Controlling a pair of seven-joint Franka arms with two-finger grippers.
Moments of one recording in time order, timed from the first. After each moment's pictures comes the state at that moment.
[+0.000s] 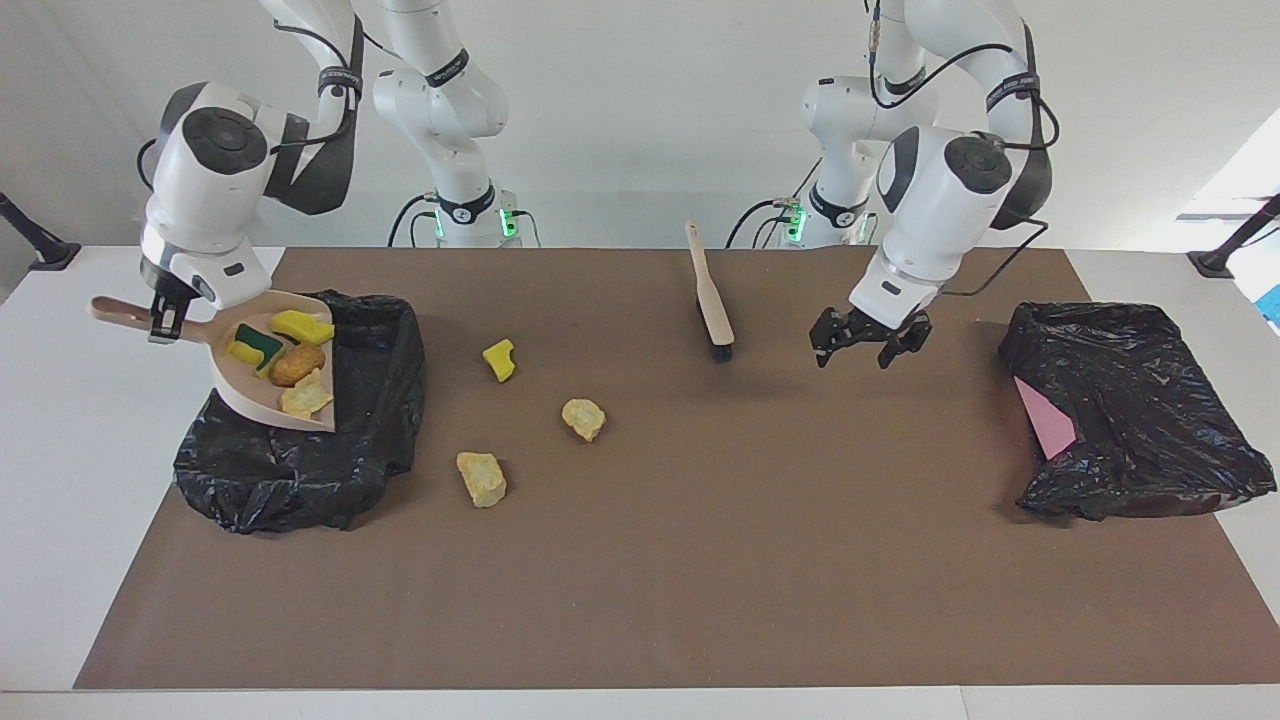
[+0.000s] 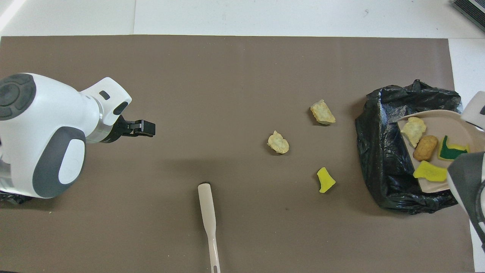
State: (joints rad) left arm -0.17 0.02 -0.09 -1.90 -0.10 1.97 -0.19; right arm -0.15 -0.05 0.00 -1.99 -0.82 1.98 -1.56
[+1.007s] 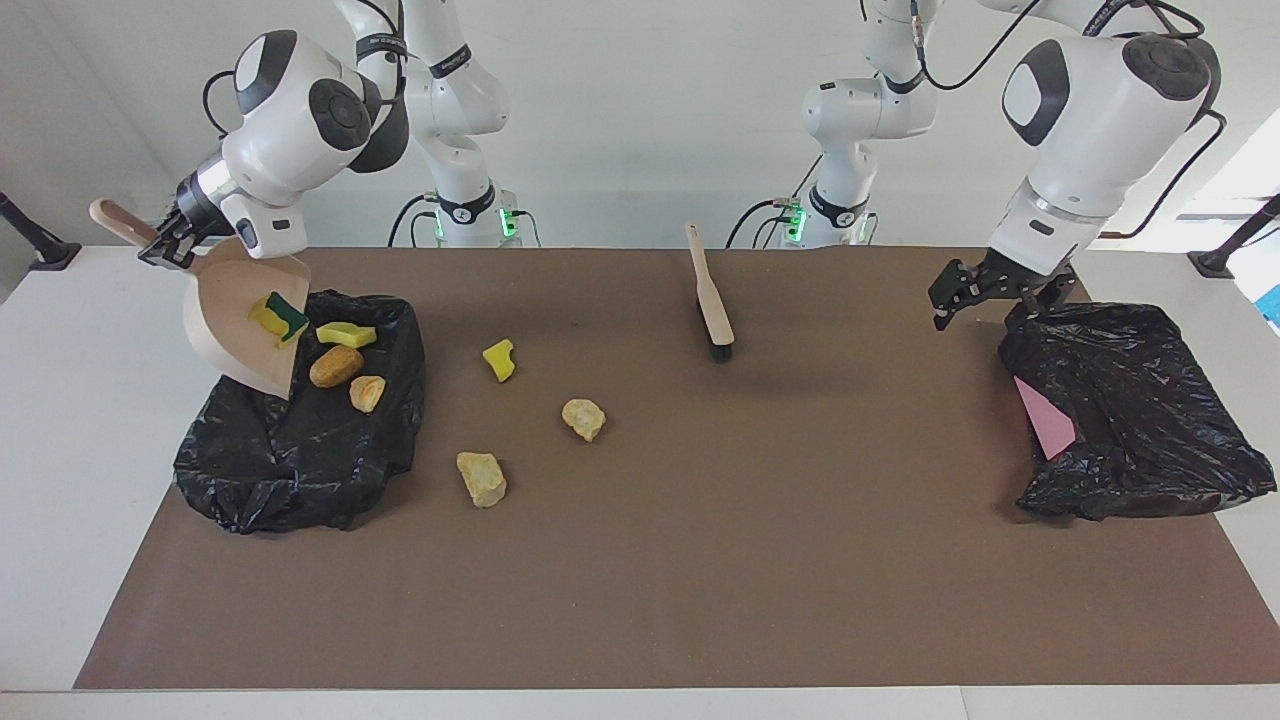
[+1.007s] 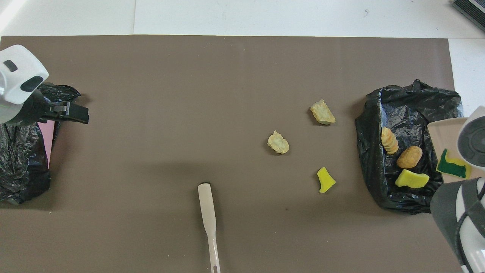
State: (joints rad) left arm -0.04 0.03 -0.07 -1.66 0.01 1.71 -0.01; right arm -0.04 -0.19 0.03 -2.06 -1.09 1.74 -1.38
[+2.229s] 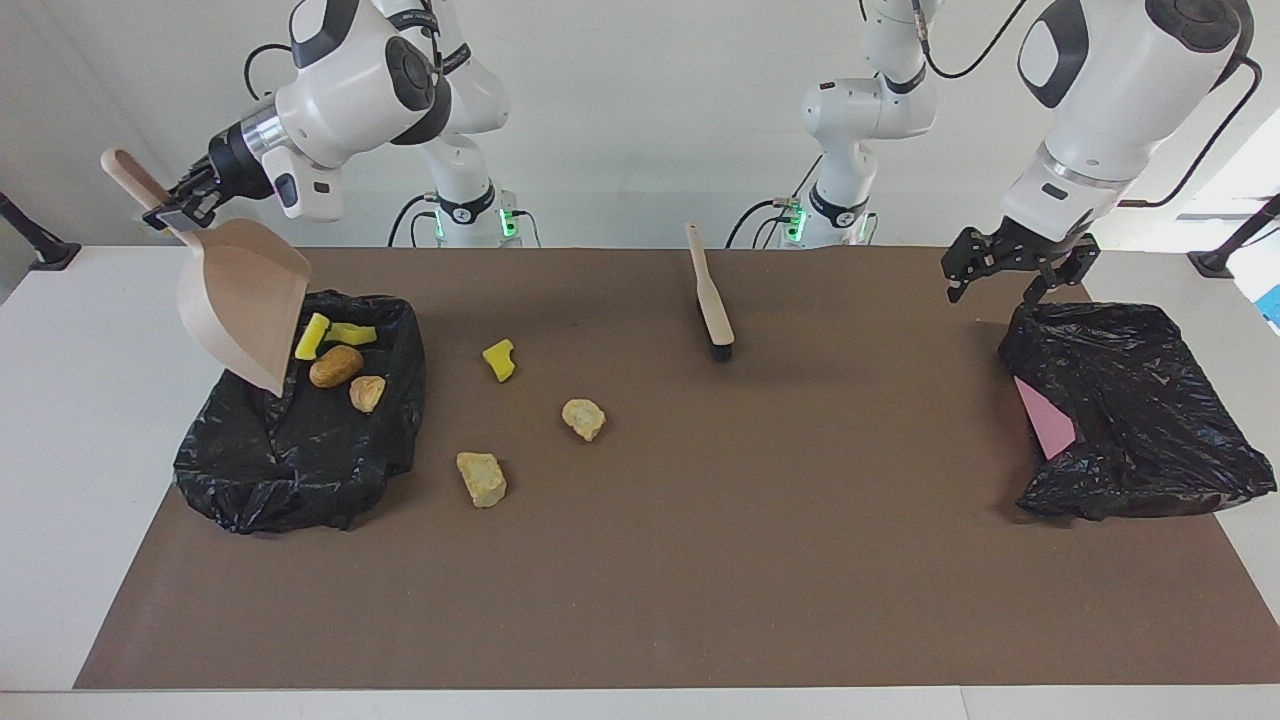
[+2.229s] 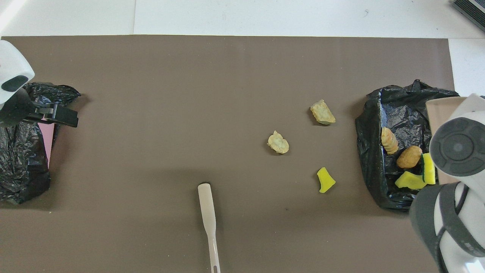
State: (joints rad) left arm -0.05 0.03 -0.06 -1.59 0.01 1.62 0.04; right arm 0.03 -0.17 0.12 -1.93 -1.04 1.63 -1.24
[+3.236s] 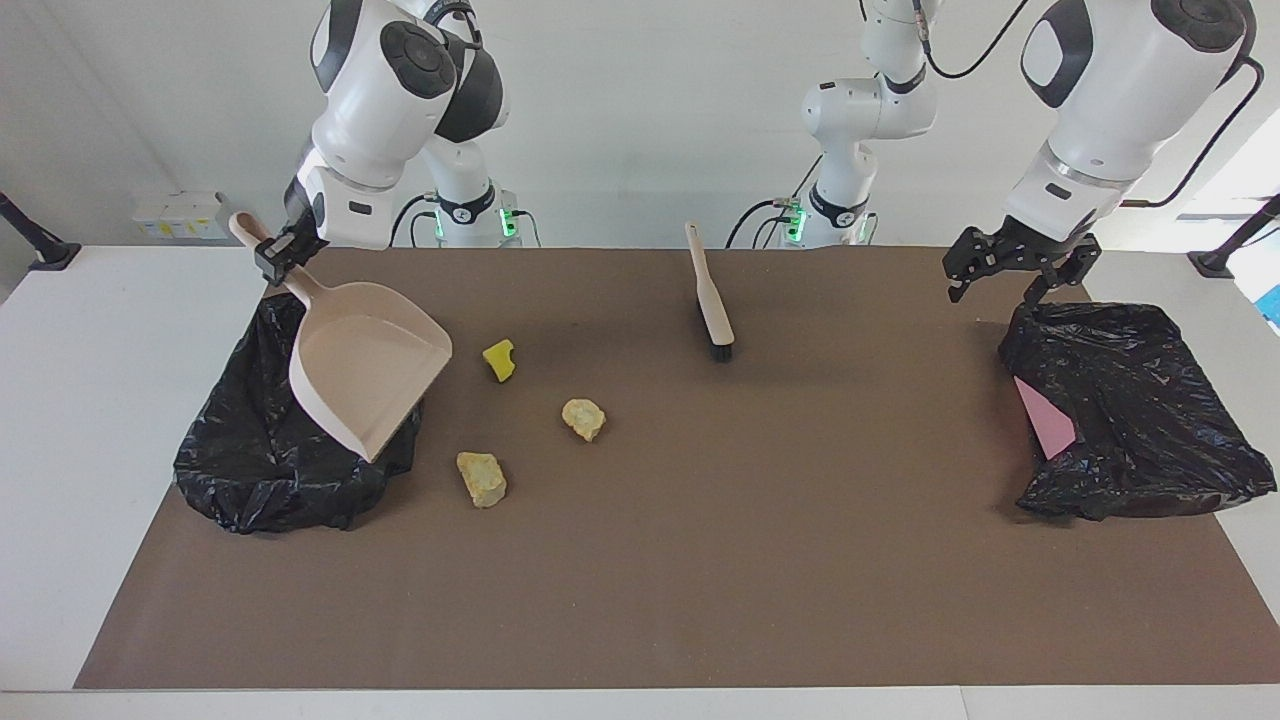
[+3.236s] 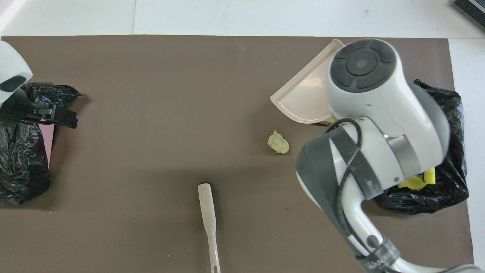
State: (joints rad) left arm -0.05 0.02 -0.05 -1.59 0.00 1.61 0.04; right arm 0.29 0.24 0.14 -1.47 -0.35 1.52 -0.06
